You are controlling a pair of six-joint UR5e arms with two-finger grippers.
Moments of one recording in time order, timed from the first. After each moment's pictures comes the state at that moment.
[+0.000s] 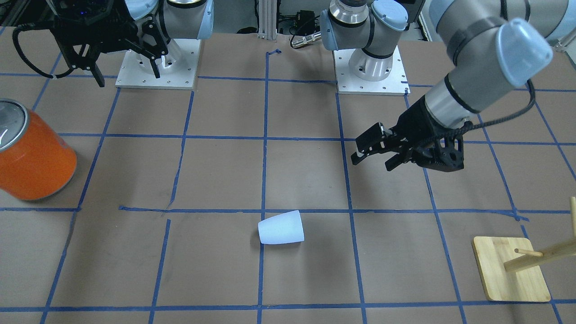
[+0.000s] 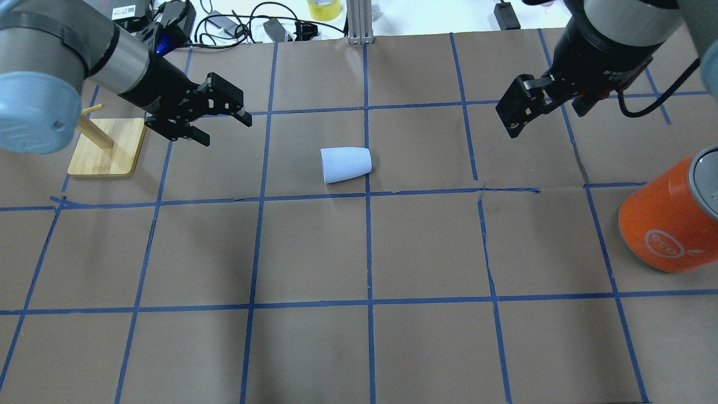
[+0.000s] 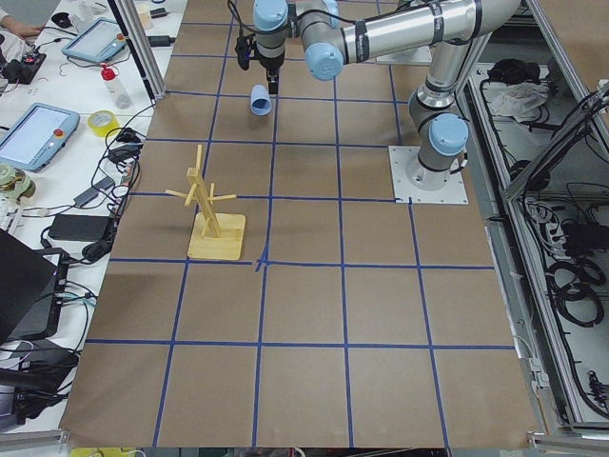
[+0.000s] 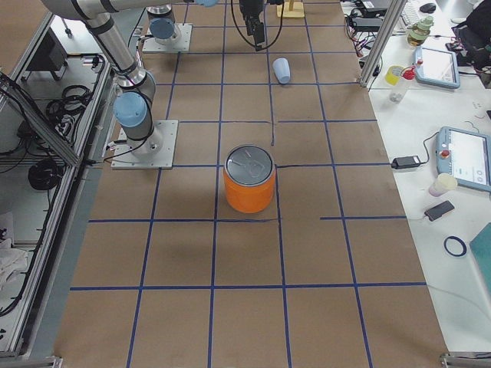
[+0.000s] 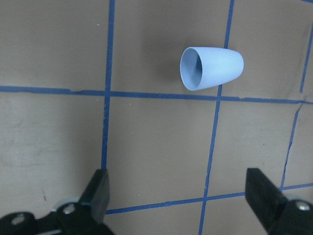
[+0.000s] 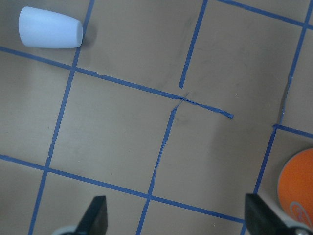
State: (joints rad) left arm -1.41 -1.70 -1.72 -1.31 1.11 0.05; right arm 1.58 -1.71 1.58 -1.56 -1.56 -0.23
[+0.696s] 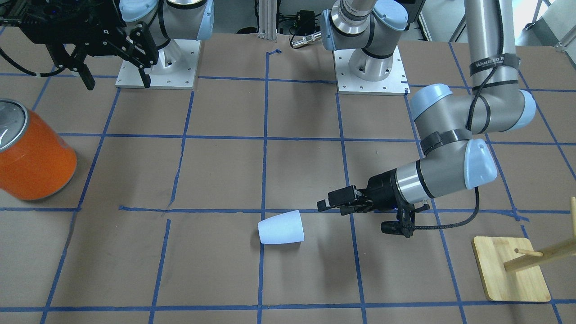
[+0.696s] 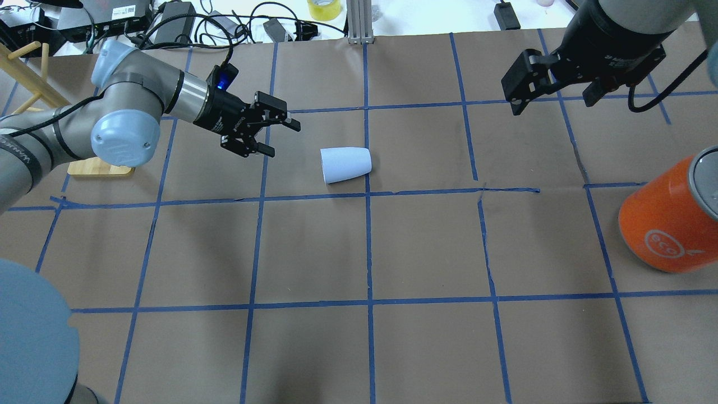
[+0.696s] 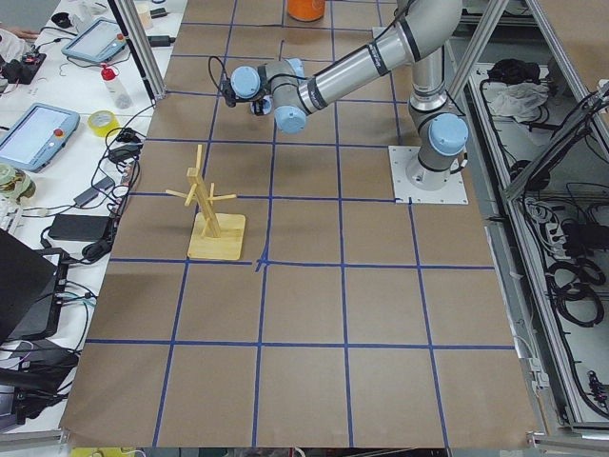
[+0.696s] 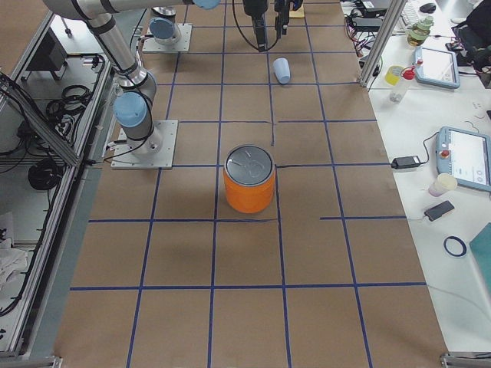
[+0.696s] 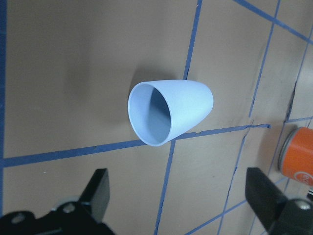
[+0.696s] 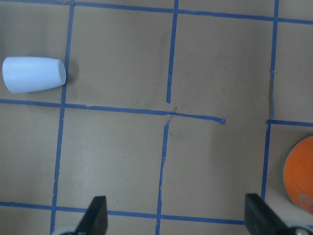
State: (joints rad) left arm -1.41 -1.99 -1.74 -1.13 0.77 0.04; right arm 1.56 -1.69 1.58 -1.65 -1.55 -0.08
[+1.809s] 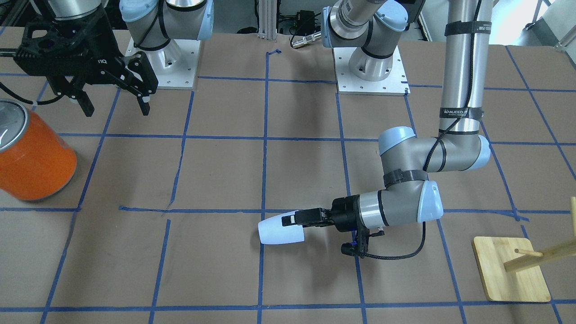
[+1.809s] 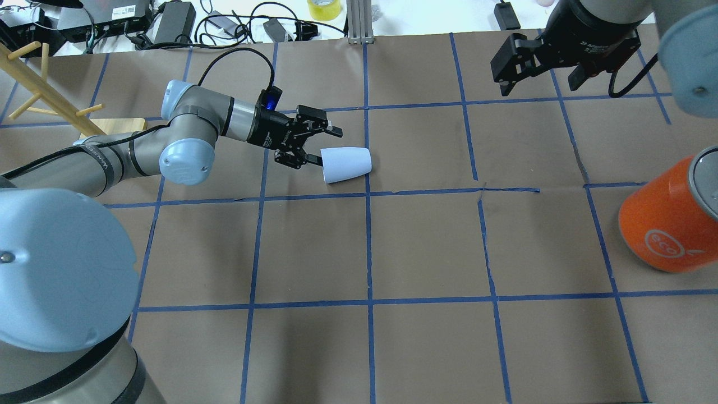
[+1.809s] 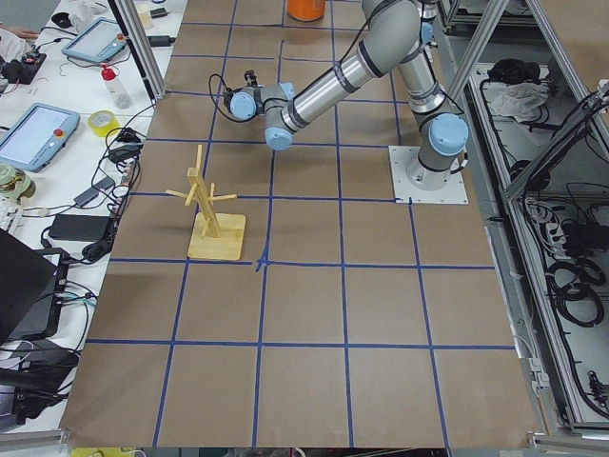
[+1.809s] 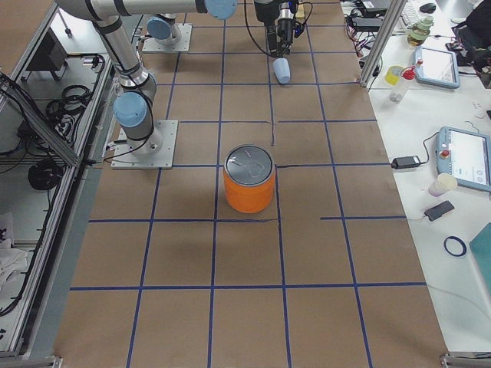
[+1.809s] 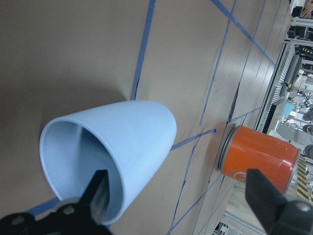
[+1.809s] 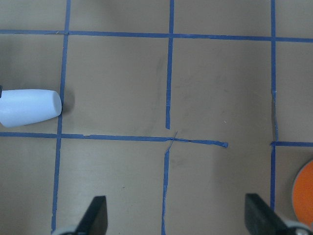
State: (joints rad) left arm -1.49 -2.16 -1.74 -1.00 0.57 -0.03; right arm 1.56 -1.63 1.58 -1.74 -1.55 -0.05
